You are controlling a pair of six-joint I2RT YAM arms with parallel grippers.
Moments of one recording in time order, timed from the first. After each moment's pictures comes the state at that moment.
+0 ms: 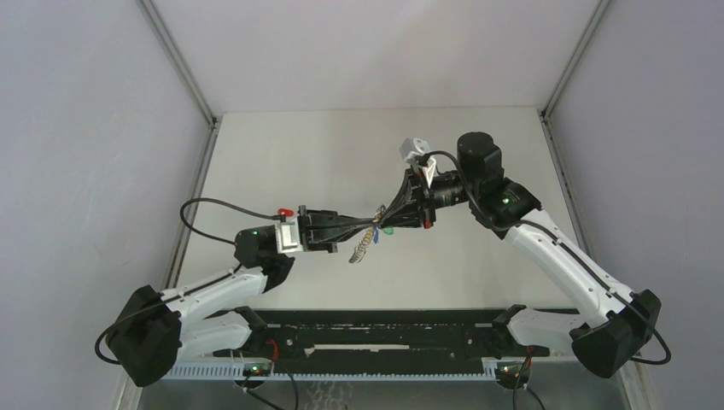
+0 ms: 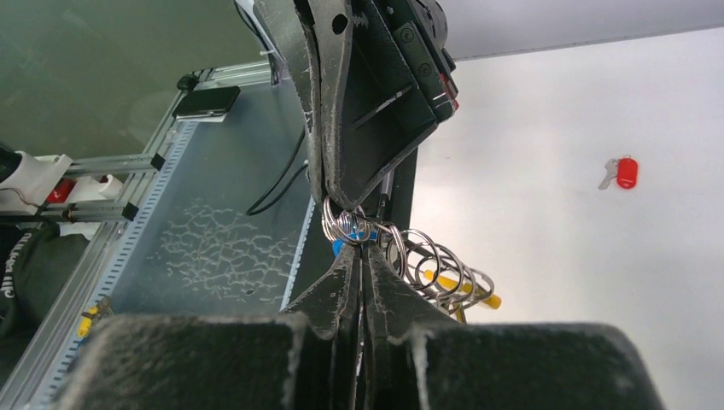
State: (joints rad) left arm -0.72 1.08 0.48 1.39 0.79 -0.17; right arm 0.59 1.18 1.19 -0.28 -1.16 0.04
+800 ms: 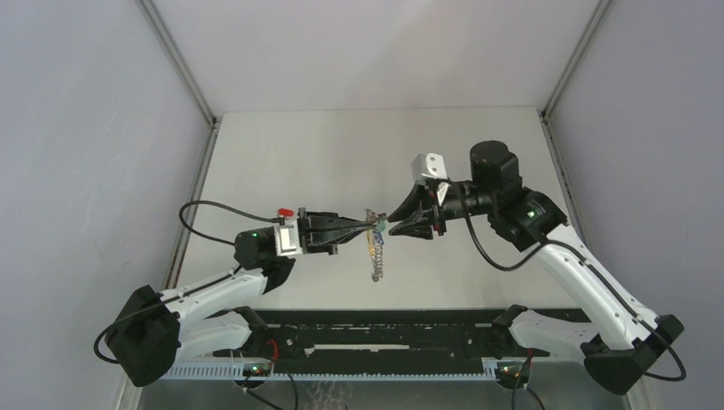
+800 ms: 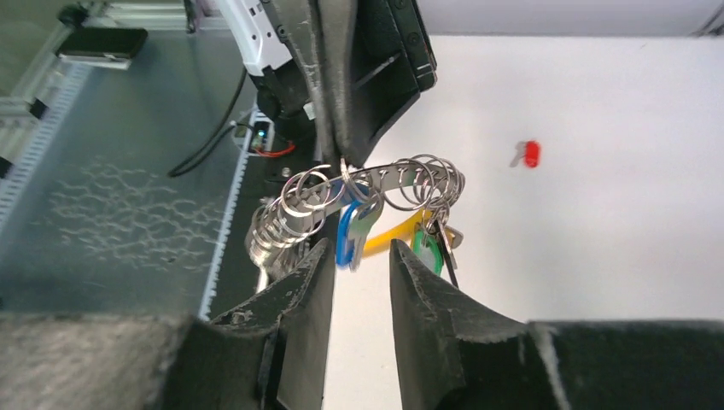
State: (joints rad) left arm -0.74 1.08 0.48 1.40 0.79 -0.17; right arm 0.63 1.09 1.25 -0.54 -0.98 -0.24
